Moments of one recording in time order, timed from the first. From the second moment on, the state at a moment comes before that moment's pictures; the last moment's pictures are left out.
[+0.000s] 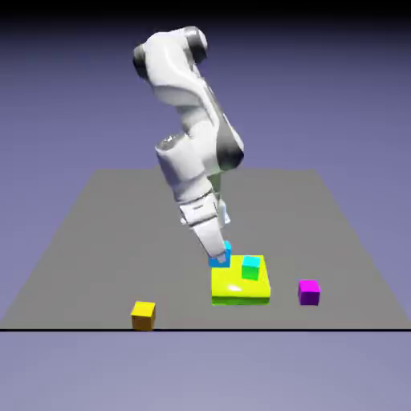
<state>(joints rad) 1.82 -0.30 -1.75 -2.27 0.14 2.54 -0.88</state>
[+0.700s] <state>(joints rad) 1.52 0.05 -0.99 -2.47 0.53 2.98 -0.01</state>
